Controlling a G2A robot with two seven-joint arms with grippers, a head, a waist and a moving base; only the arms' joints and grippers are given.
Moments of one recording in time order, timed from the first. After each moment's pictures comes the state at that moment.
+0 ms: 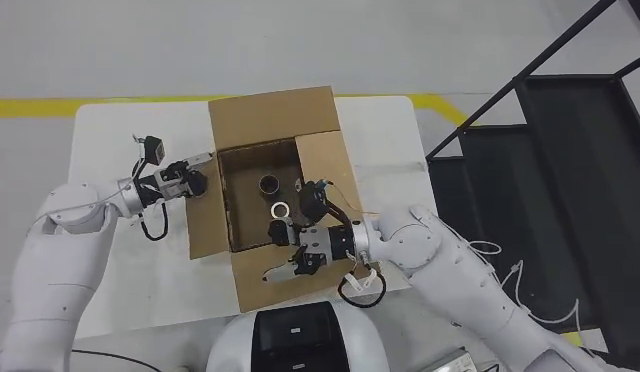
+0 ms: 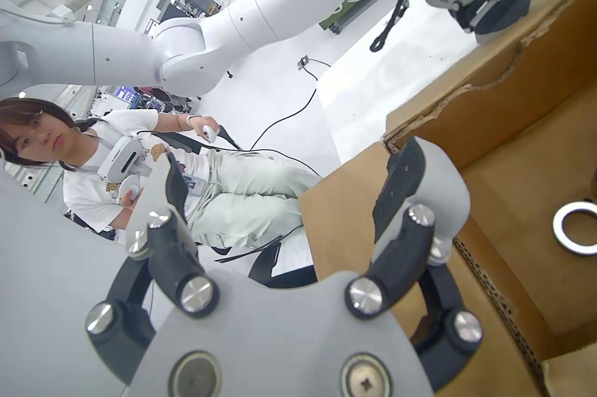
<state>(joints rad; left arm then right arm) 1.01 -1.03 -1.32 -1.13 -0.33 -0.10 -1.15 -1.24 -1.10 0.95 -1.80 -0.16 -0.60 0.79</state>
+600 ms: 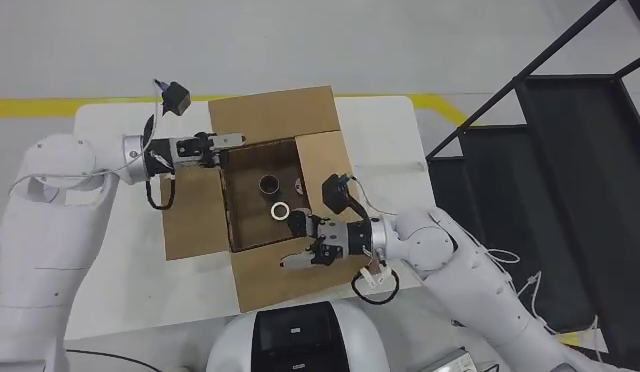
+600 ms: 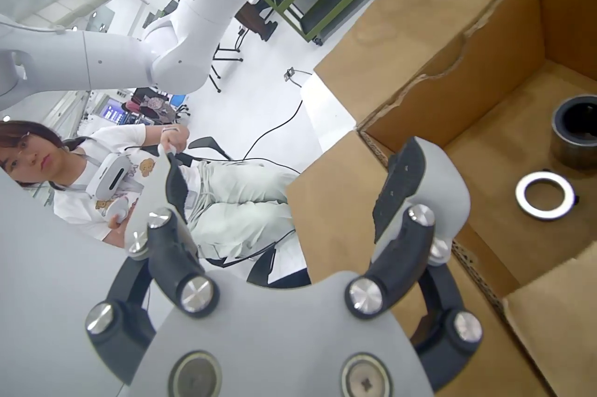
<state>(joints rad) 0.84 -1.04 -1.19 -1.45 -0.28 -0.06 -1.25 -1.33 -1.06 1.08 -1.82 -0.17 -0.57 0.75</state>
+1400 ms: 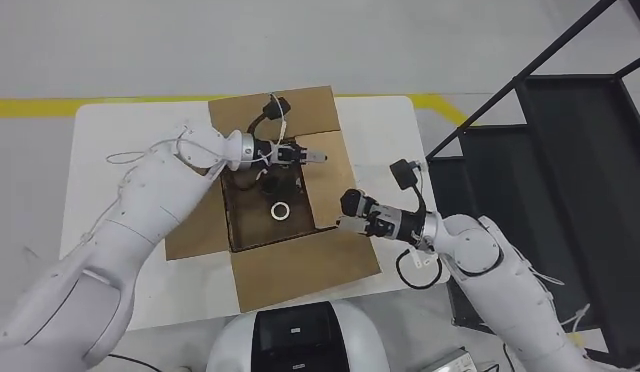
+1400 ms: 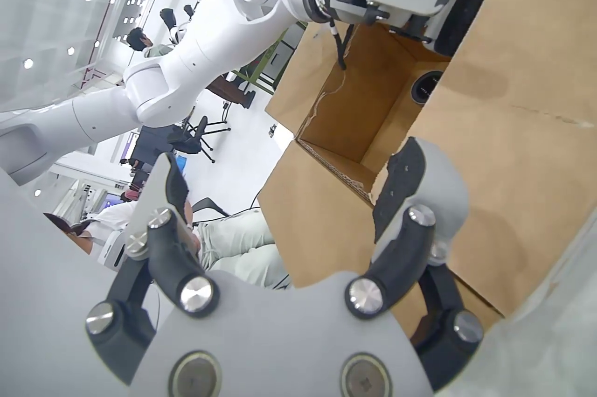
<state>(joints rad) 0.49 -1.32 -0.58 -0.85 -0.15 -0.42 -0.95 -1.50 -1.02 1.33 -1.78 -0.01 -0.61 0.72</state>
